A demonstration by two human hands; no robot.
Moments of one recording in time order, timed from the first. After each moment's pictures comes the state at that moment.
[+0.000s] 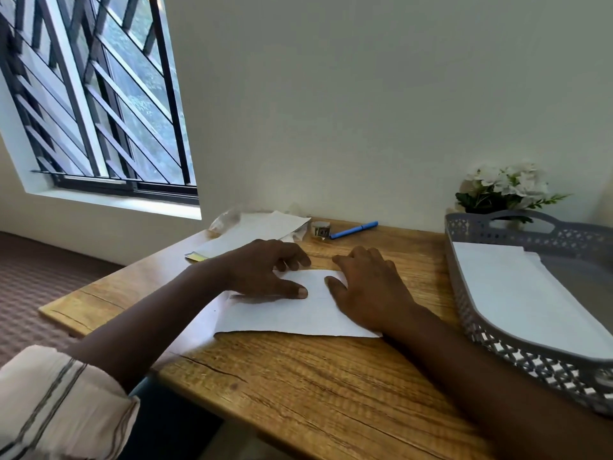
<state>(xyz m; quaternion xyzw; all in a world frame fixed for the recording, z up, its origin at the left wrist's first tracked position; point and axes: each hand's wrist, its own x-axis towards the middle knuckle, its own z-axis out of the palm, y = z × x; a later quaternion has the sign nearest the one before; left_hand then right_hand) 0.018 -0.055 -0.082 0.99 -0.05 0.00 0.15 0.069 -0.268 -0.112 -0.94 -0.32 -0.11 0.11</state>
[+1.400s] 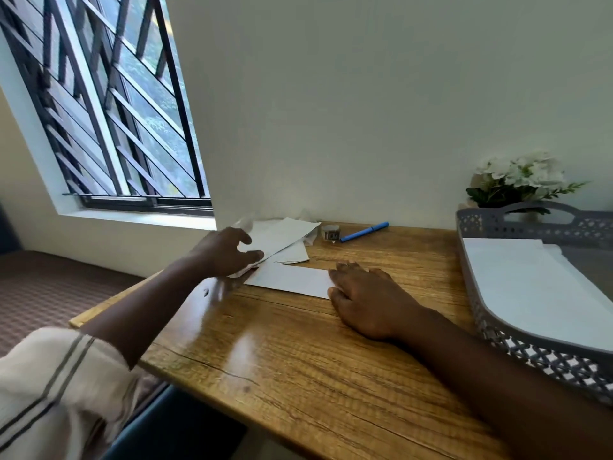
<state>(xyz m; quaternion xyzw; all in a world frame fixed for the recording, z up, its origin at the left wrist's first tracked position) 0.014 0.017 -0.075 0.97 0.20 0.14 0.08 0.061 -0.272 -0.112 -0.91 -0.40 0.02 0.10</state>
